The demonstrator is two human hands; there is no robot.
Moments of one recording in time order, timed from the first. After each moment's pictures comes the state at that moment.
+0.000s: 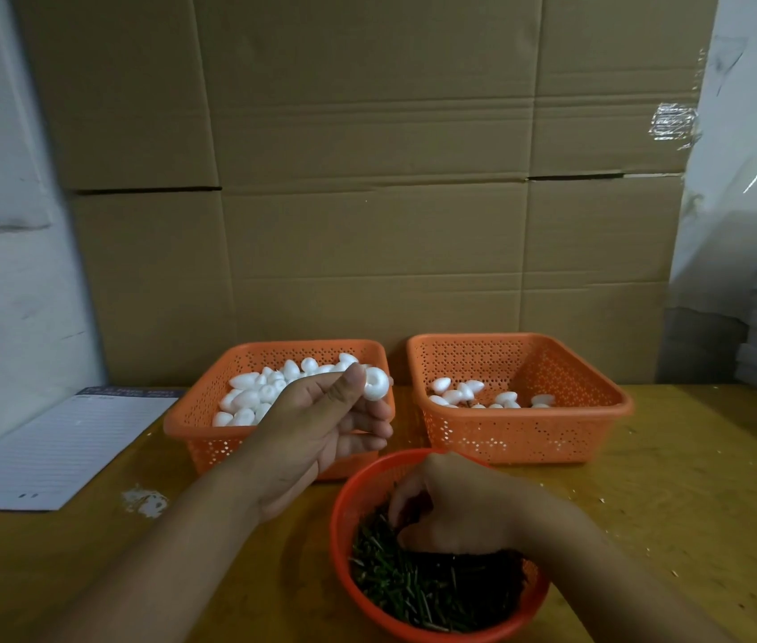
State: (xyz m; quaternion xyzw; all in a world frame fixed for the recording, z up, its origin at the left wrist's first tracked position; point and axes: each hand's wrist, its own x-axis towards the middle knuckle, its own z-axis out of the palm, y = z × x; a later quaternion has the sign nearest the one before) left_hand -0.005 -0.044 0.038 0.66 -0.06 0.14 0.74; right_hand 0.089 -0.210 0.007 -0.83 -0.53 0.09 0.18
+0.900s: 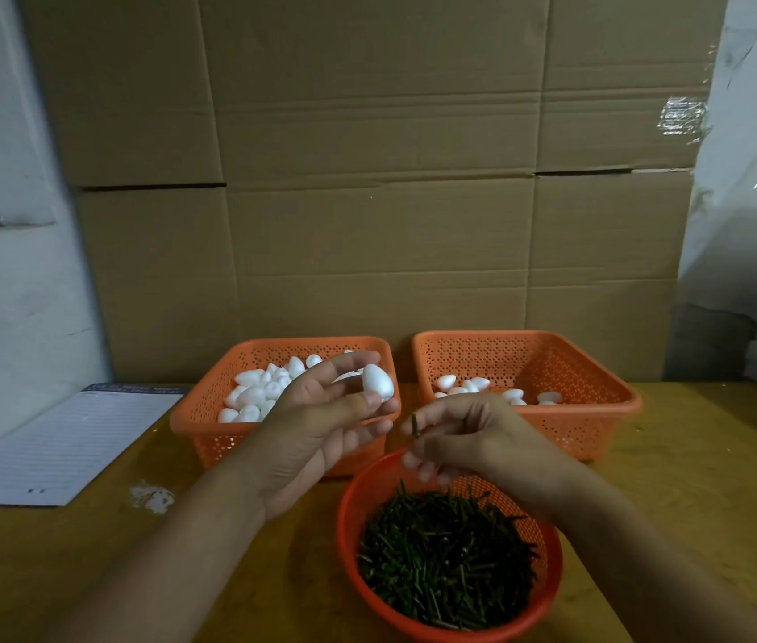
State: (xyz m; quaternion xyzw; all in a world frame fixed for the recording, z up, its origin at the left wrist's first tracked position) left_hand 0.001 -0.034 0.030 0.57 -0.05 0.13 0.81; right_hand 0.096 -0.224 0.023 -0.66 -0.42 0.22 0.59
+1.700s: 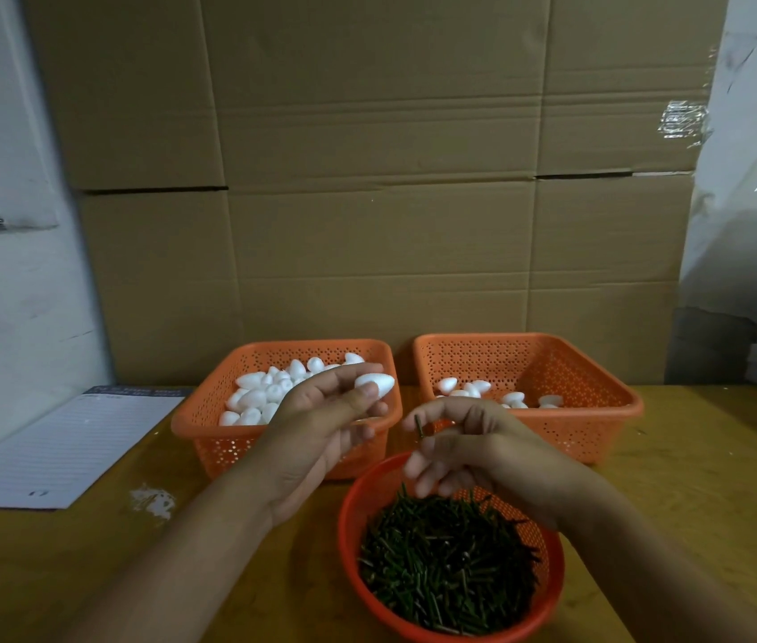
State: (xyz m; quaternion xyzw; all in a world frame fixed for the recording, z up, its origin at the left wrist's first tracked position) left_hand 0.005 -0.036 0.025 0.60 -0.02 0.17 0.78; right_hand 0.098 -0.226 0.023 -0.61 -0.40 0.30 0.61
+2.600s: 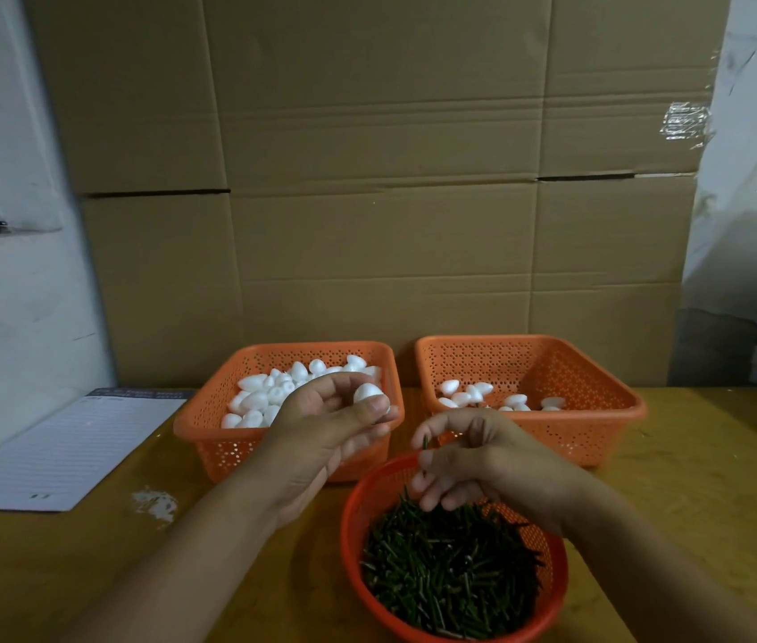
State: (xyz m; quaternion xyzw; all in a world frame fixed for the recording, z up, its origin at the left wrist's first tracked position) left_hand 0.007 -0.034 0.021 0.59 -0.01 0.18 0.78; right_hand 0.098 -0.226 0.022 -0.63 -0.39 0.32 0.59
